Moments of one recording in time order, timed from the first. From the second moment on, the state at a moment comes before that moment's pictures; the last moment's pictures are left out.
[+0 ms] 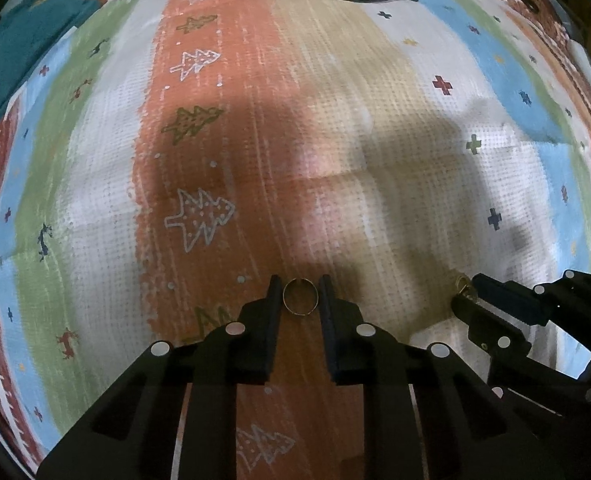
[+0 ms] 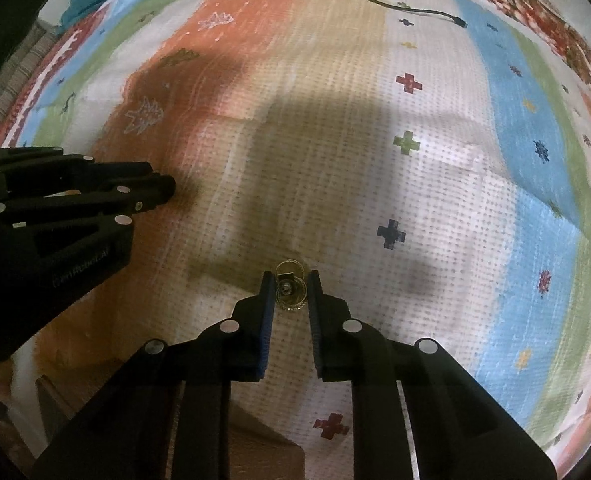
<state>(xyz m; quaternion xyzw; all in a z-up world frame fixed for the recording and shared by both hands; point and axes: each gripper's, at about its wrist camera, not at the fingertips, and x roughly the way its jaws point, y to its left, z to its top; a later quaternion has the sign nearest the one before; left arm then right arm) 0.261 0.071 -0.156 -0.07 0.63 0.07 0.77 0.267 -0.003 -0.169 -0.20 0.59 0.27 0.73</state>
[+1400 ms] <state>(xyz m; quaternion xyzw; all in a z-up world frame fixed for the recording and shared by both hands) 0.197 0.044 -0.071 -0.08 0.55 0.05 0.83 0.222 -0.051 -0.094 -0.15 0.53 0.28 0.78</state>
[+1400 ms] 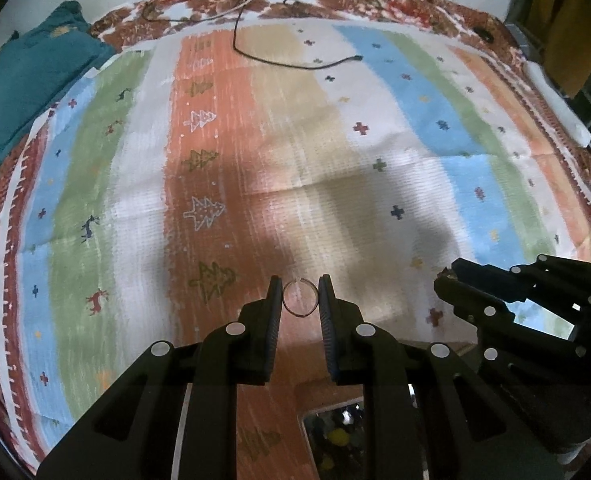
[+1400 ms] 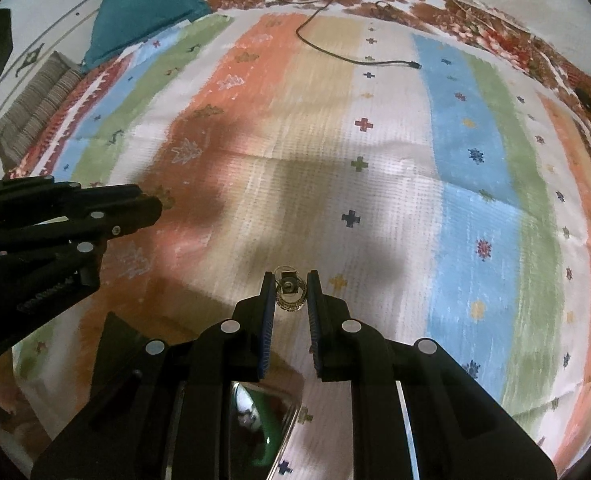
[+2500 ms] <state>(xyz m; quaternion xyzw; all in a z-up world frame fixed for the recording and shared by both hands) 0.117 0.009 -0.025 -0.08 0.49 0.02 0.87 0.157 -0.076 -0.059 -0.14 0.50 0.30 0.80</state>
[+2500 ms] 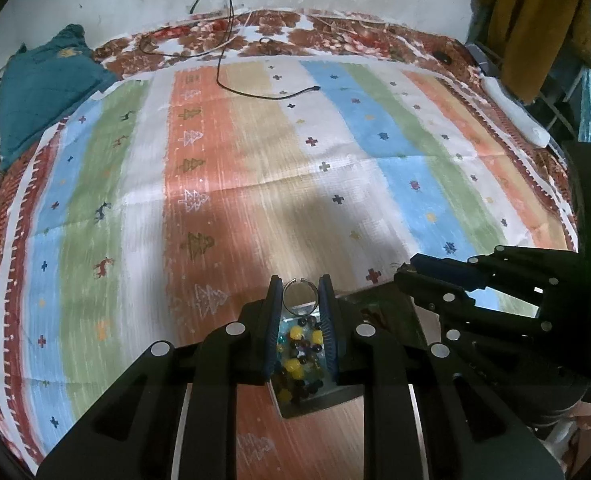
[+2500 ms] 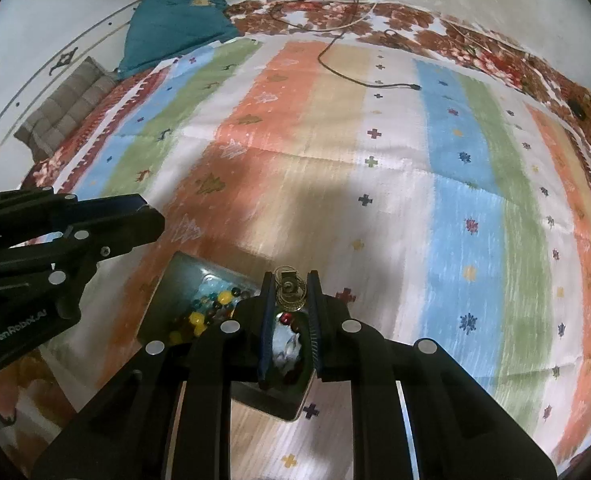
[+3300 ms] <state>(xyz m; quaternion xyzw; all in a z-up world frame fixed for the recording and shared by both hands) 0.072 0.011 -0.016 -0.11 0.47 0.02 0.87 0.128 -0.098 -0.052 -0.13 0.49 0.29 0.81</state>
